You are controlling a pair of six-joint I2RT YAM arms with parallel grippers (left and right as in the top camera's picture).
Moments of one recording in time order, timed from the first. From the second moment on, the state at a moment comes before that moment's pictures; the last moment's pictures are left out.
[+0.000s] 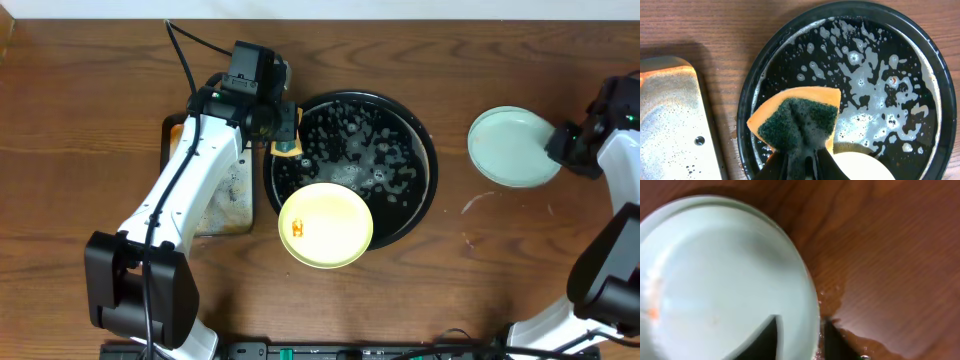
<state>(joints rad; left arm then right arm) -0.26 1.74 1.45 -0.78 0.17 -0.20 -0.38 1.84 1.32 -0.69 0.04 0.26</state>
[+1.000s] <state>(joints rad) -0.26 1.74 1.45 -0.78 0.17 -0.20 0.29 1.63 1.25 -1.01 -0.46 0.17</state>
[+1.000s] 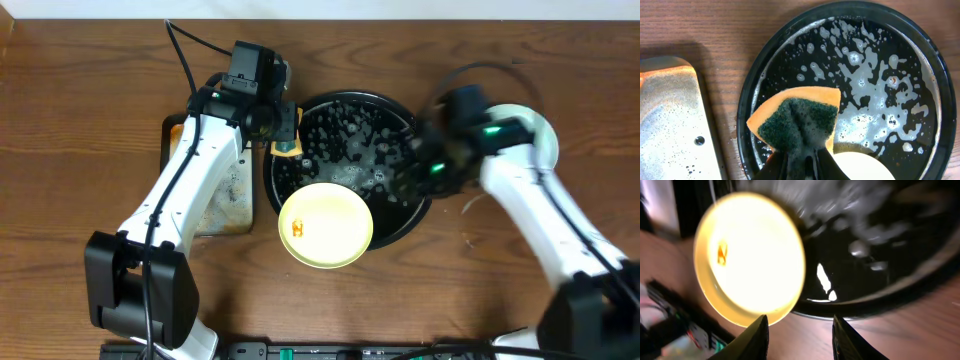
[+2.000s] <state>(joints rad) -0.26 1.74 1.45 -0.78 0.17 -0.20 0.43 1.87 1.13 -0.71 -0.35 0.46</state>
